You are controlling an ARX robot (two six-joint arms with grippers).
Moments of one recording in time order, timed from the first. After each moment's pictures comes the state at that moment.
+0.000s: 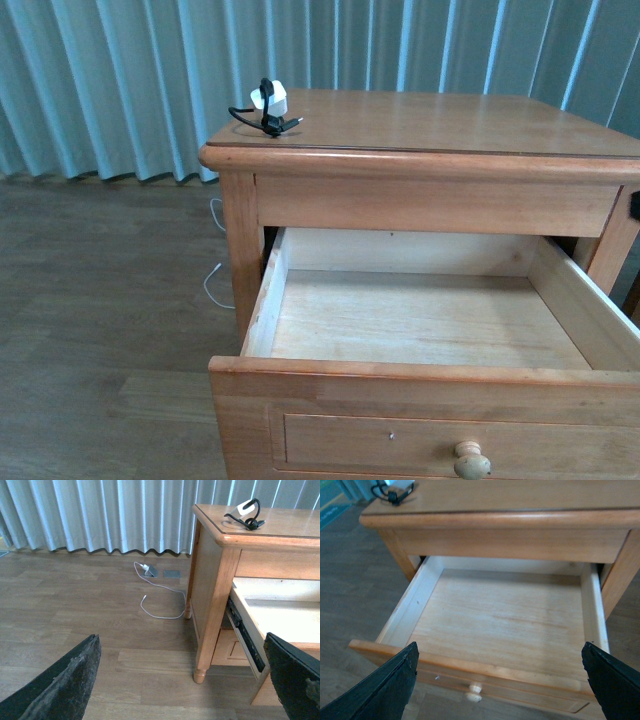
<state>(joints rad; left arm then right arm) 0.00 0.00 0.01 0.00 0.00 0.00 0.26 0.86 0.52 0.01 -0.02 0.14</state>
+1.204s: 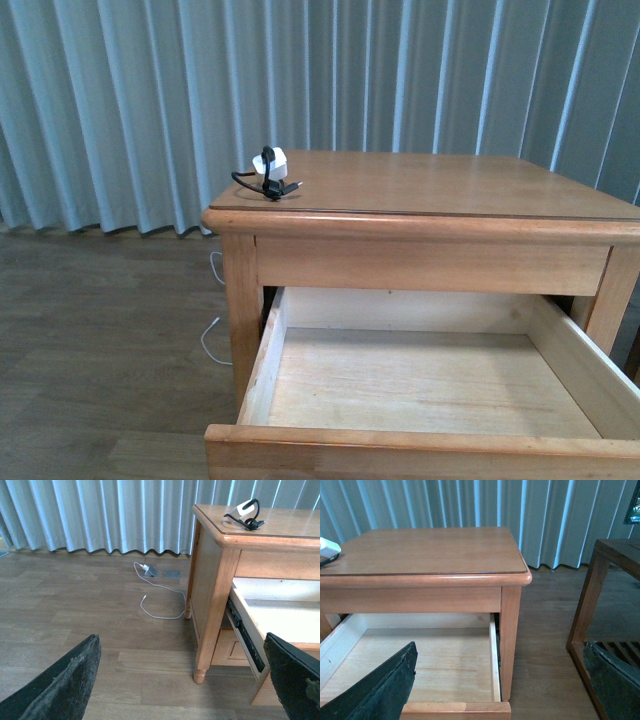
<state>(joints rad) 0.00 0.00 0.01 0.00 0.00 0.00 -0.11 0.50 0.23 0.27 -0.11 0.01</state>
